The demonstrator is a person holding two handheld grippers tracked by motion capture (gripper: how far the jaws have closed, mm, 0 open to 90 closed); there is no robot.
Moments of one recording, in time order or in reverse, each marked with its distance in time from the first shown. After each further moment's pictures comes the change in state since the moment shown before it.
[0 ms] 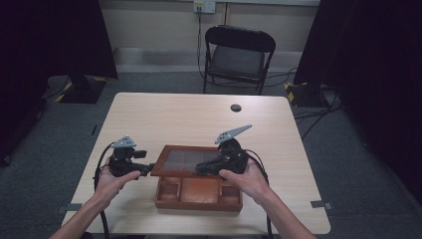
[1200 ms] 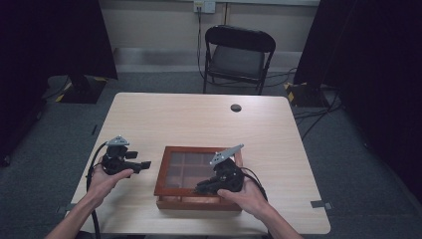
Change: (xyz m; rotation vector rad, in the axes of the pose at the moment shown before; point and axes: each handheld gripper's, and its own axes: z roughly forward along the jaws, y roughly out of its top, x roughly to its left) left arm 0.028 -0.012 0.001 0.061 0.062 -0.041; right arm 0.005 -0.043 0.029 0.106 -0.013 -0.034
